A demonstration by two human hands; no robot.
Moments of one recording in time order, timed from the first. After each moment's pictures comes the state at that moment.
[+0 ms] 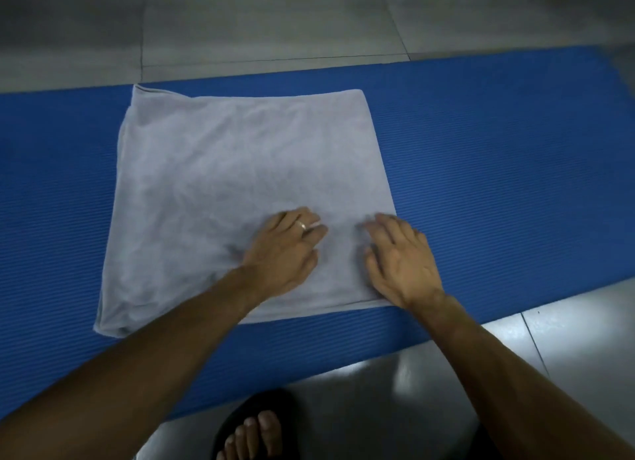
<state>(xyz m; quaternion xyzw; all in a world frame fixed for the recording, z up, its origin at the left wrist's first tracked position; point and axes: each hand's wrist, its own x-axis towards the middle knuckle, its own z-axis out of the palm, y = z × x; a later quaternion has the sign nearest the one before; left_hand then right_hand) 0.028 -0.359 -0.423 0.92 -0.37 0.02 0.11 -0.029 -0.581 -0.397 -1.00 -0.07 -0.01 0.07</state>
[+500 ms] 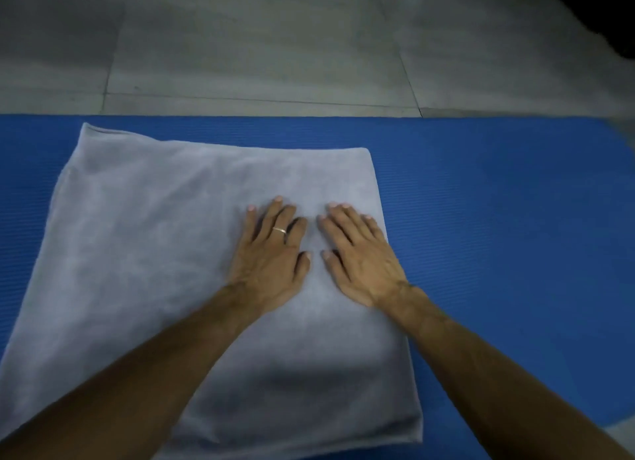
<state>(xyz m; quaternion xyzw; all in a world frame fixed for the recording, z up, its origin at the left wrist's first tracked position) 0.149 -0.393 -0.441 0.97 -0.22 -0.03 0.05 0.140 -0.584 -0.436 -0.98 -0.19 0.06 0.05</state>
